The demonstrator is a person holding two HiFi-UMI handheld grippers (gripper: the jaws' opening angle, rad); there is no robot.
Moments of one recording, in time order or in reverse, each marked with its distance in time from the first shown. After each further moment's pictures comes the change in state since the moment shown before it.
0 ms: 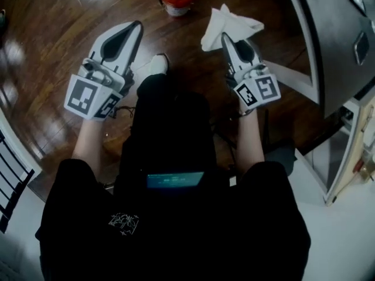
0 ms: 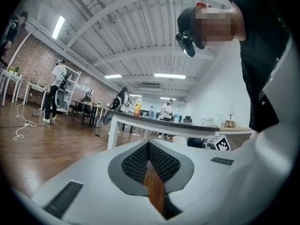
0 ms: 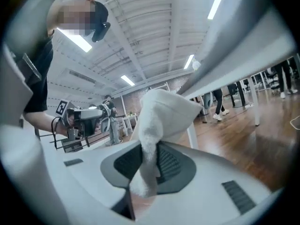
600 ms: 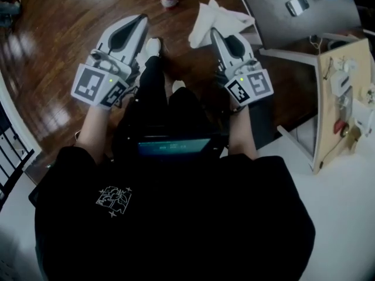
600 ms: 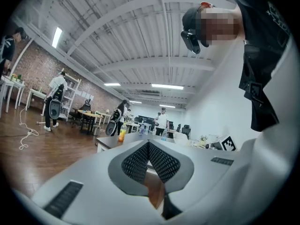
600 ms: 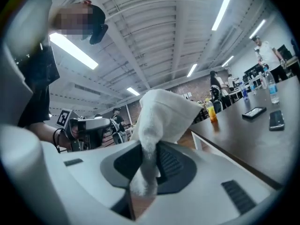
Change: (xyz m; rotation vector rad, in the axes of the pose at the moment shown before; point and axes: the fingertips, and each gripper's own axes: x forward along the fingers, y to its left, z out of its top) left arm -0.116 -0.234 0.256 -0.010 -0.079 0.009; right arm -0.210 0.187 0.266 0.016 -0.078 0.040
